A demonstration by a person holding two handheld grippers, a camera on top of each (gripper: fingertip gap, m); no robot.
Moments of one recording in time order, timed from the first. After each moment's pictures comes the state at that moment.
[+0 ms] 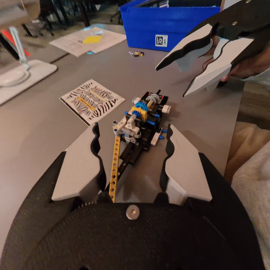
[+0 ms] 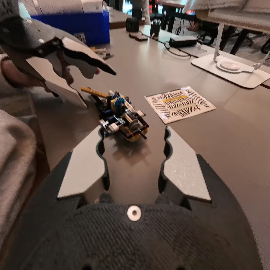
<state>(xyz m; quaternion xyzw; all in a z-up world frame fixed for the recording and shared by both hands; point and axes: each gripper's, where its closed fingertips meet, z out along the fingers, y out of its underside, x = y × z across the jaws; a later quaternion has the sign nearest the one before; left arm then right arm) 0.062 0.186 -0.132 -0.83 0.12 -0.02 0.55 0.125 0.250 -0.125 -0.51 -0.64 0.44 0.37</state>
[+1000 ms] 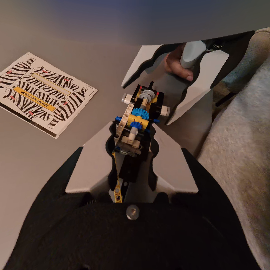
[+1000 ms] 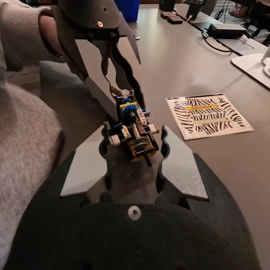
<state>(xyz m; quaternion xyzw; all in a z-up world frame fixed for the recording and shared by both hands) 0.080 0.211 -0.157 -0.87 0.19 -0.18 0.41 0.090 0.220 -0.146 -0.46 -0.72 0.42 0.32</state>
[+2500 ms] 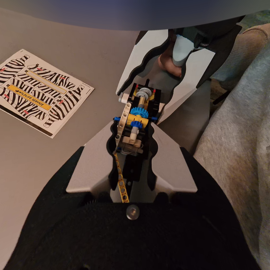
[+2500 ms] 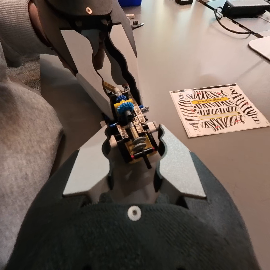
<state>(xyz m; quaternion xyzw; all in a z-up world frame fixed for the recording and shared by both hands) 0.084 0.209 -0.158 -0.88 0.19 -0.18 0.40 0.087 0.221 -0.156 -0.47 -0.73 0.42 0.27</state>
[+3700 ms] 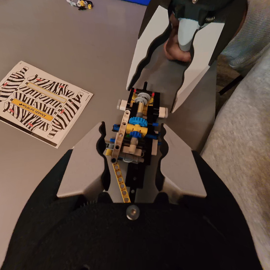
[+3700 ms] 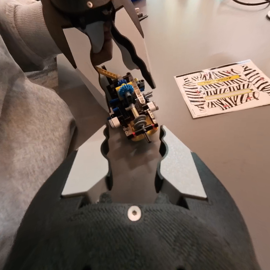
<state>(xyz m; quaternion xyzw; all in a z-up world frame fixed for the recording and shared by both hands) 0.088 0.214 -0.158 -0.88 0.23 -0.15 0.39 0.114 0.230 -0.157 -0.49 -0.71 0.45 0.21</state>
